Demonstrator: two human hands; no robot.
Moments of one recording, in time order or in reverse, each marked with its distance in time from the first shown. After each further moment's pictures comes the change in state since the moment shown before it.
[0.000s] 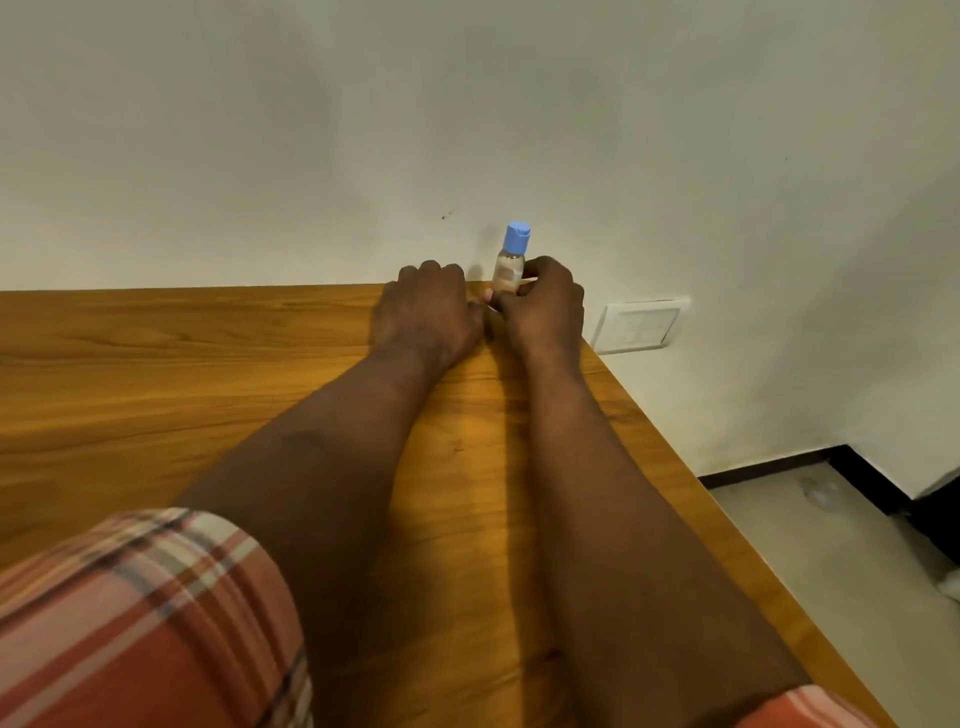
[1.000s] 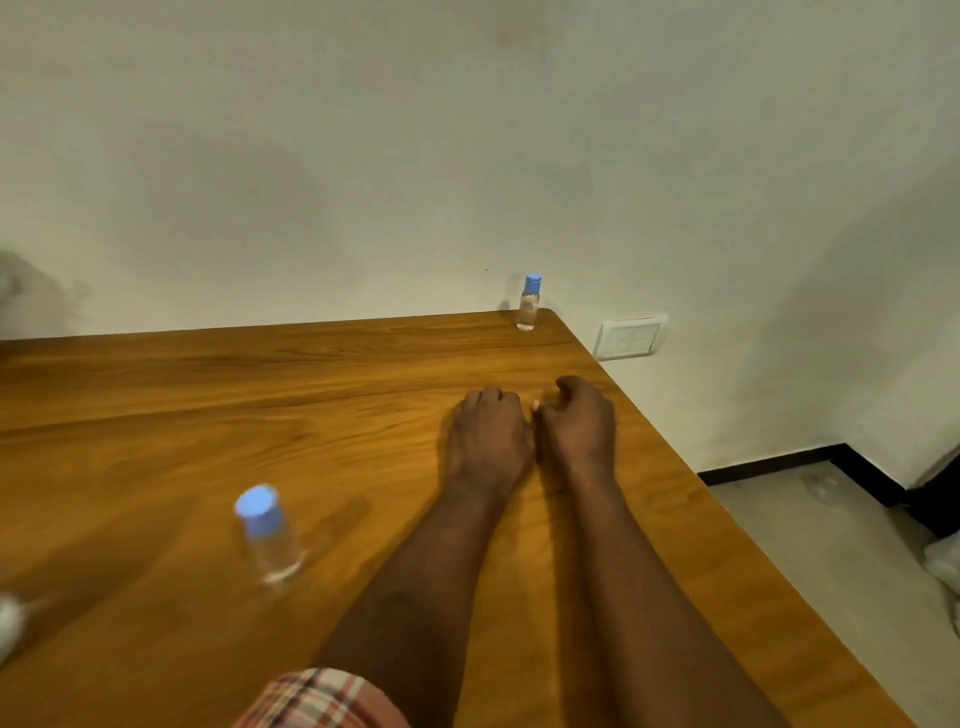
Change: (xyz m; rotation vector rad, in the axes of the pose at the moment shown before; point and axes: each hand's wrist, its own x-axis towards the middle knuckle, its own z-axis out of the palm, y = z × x) left_hand -0.196 0.041 -0.100 -0.076 -0.105 -0.001; right_hand -0.175 -0.032 -0.087 -0.127 -0.028 0.120
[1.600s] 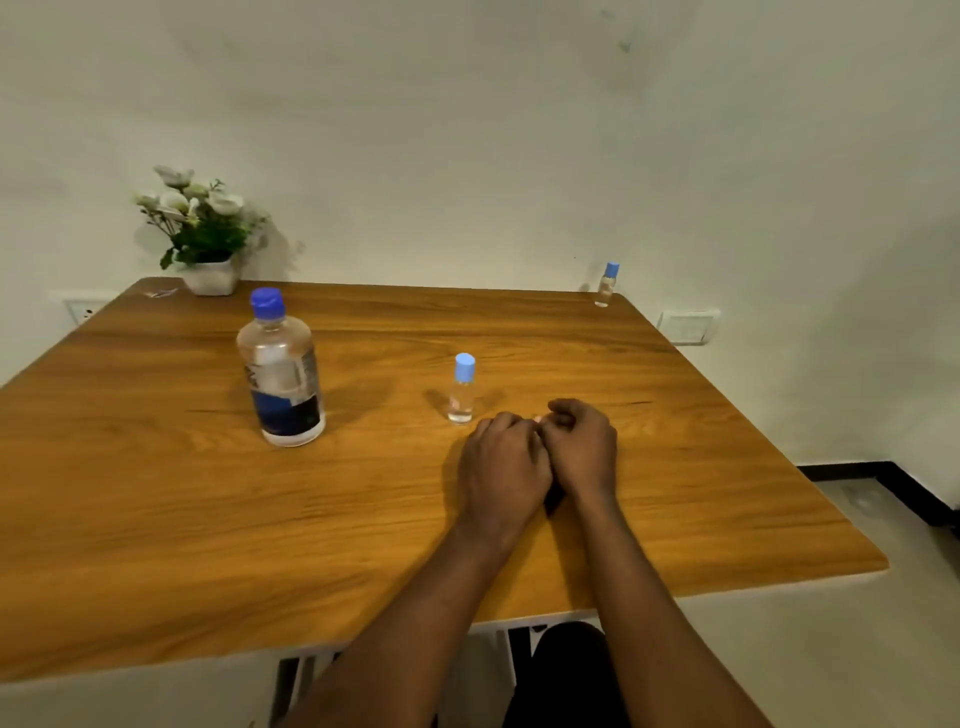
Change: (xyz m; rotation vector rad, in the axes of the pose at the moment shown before) left_hand -0.209 -0.056 -0.092 -0.277 0.241 -0.096; right_hand -0.213 -0.060 -0.012 0.220 -0.110 -0.063
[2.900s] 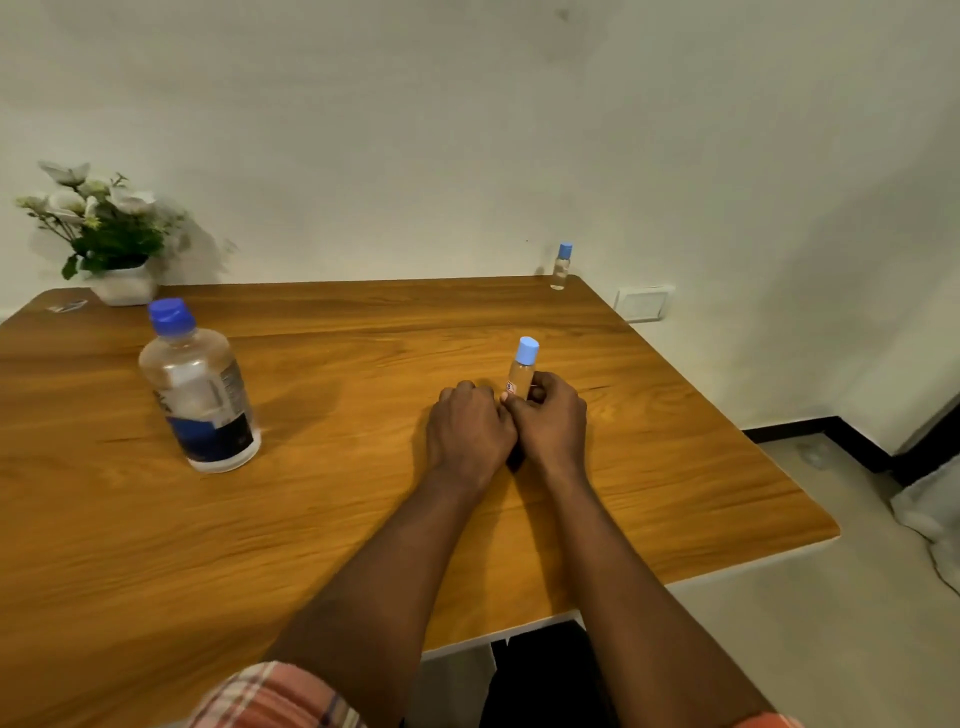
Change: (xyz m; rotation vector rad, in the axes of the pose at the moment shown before) left_hand 0.054 0.001 0.030 0.206 -0.130 -0.063; right_hand 0.029 0.009 -0.001 0.081 0.072 -0.019
